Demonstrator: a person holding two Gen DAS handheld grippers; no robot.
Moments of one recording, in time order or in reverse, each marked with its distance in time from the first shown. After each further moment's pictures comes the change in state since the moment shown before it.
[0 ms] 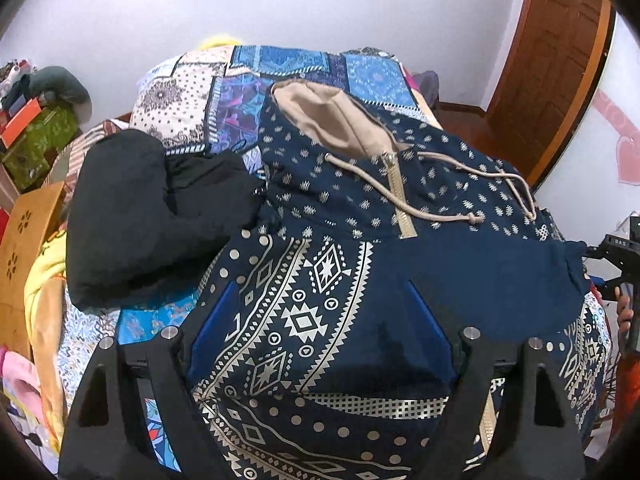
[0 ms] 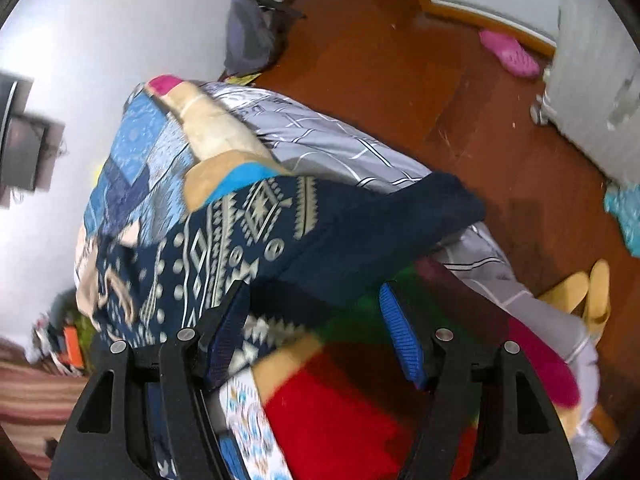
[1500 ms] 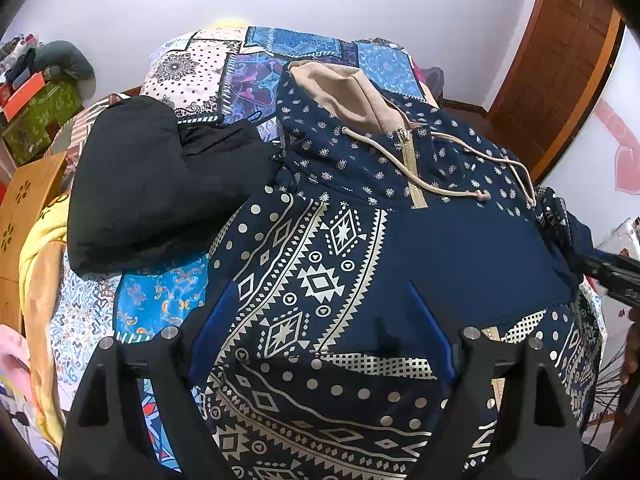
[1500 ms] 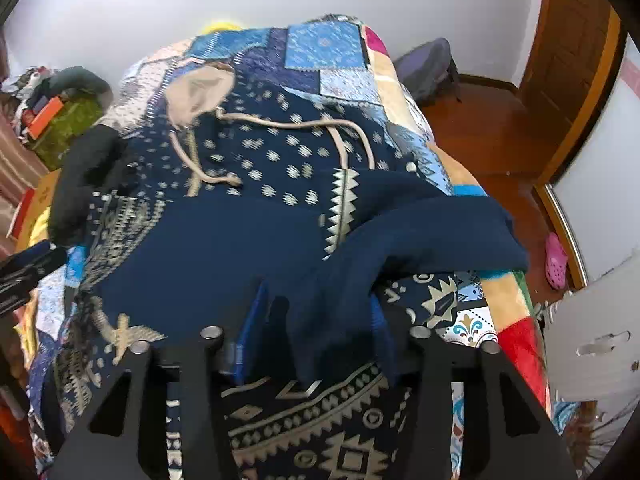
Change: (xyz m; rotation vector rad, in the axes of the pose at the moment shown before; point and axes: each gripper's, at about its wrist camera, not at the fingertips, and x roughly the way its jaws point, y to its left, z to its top) left arm -0.008 0.021 -0.026 -0.045 0.034 -0.021; right arm -0.031 0.170 -0.160 -0.890 -0.086 -0.138
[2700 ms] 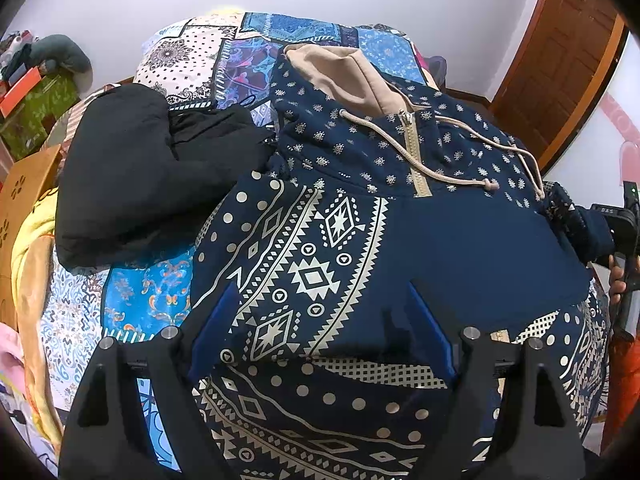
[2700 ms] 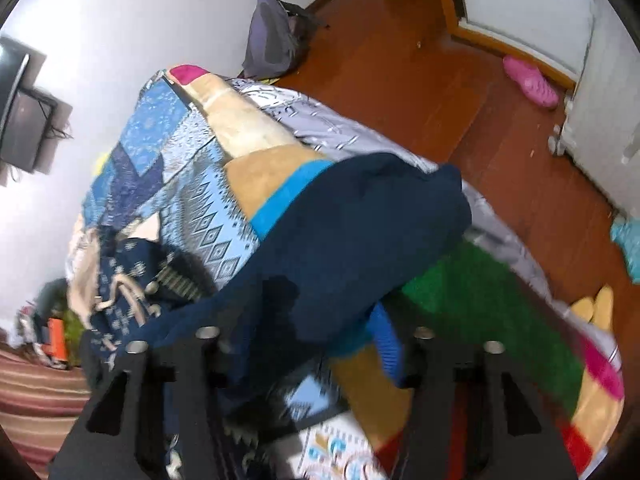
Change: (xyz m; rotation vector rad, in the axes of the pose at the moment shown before) left arm 0.020 -0.004 0.001 -0.003 0.048 0.005; right arm 0.081 -0.168 0.010 0.751 0.037 0.051
